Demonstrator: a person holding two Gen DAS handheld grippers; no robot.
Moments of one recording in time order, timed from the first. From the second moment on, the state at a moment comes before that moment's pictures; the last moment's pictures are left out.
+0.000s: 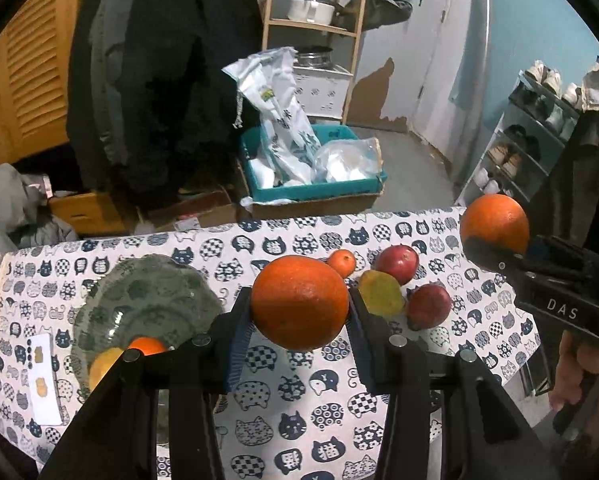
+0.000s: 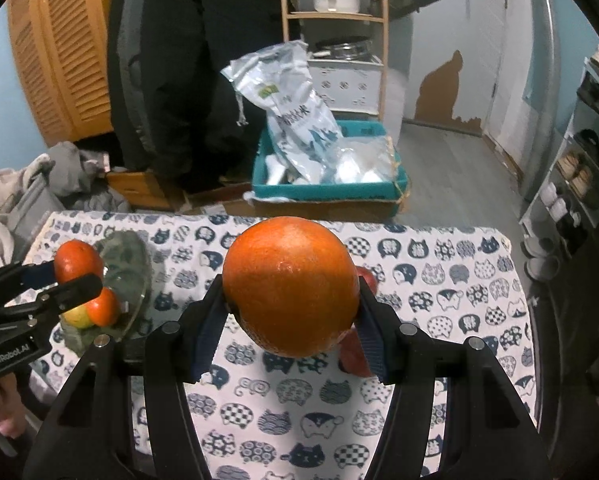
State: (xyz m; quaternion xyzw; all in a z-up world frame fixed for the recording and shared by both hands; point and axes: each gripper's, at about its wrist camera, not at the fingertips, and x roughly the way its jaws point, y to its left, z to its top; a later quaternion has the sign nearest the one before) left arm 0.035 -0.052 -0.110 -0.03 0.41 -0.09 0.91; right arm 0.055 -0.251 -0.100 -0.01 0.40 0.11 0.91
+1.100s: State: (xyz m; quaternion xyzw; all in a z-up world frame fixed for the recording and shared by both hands) left arm 0.029 0.061 -0.088 -0.08 0.38 0.00 0.92; right arm 0.078 -0.116 -0.074 -0.04 0.38 0.20 0.90
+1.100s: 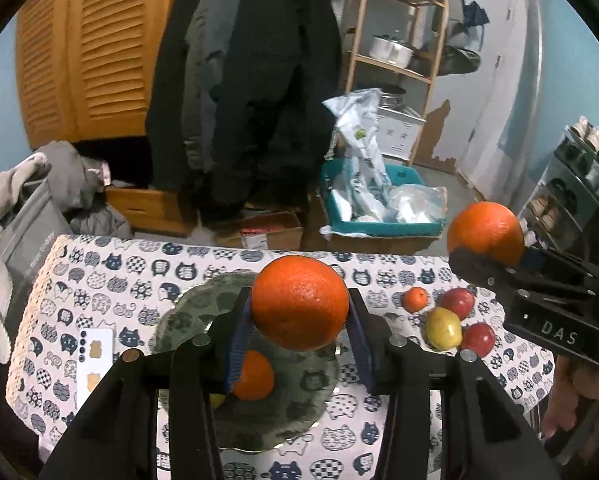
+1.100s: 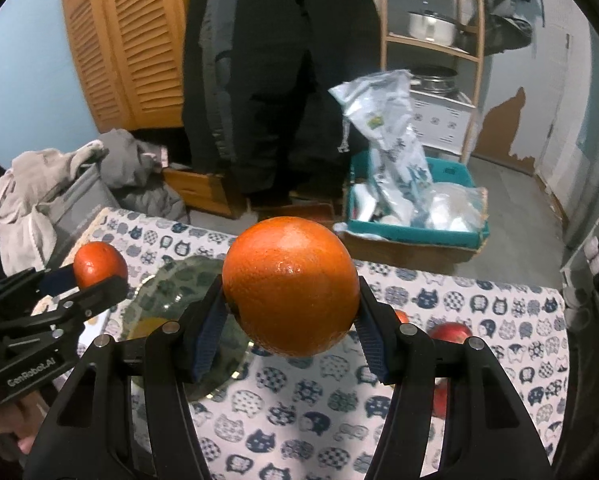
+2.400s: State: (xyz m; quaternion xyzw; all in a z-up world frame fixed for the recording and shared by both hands) left arm 0.087 0.183 -0.235 -0.15 0.51 0.08 0.84; right arm 0.152 0.031 -0.220 -0.07 0.54 0.25 0.80
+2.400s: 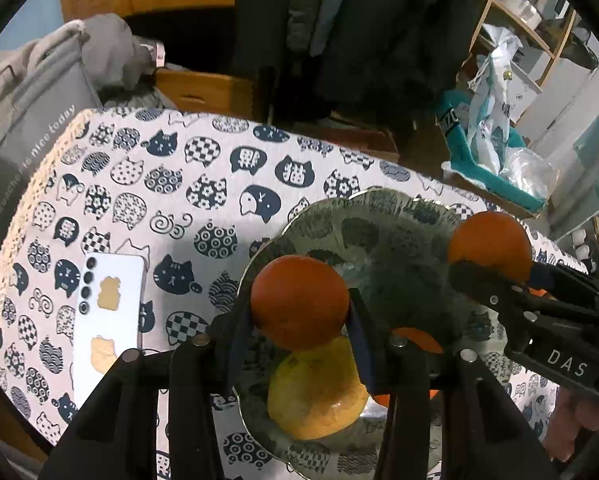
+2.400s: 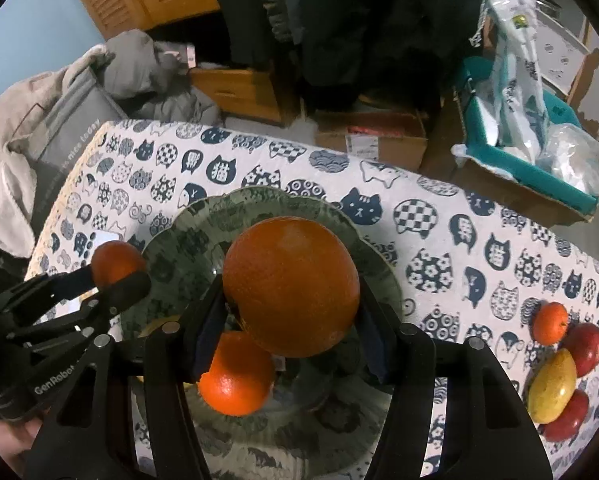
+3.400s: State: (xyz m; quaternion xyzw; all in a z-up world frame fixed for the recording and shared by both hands) left arm 0.095 0.182 -0.270 -0.16 0.56 0.07 0.81; right arm 0.162 0.037 -0.253 -0.06 0.57 0.25 0.78
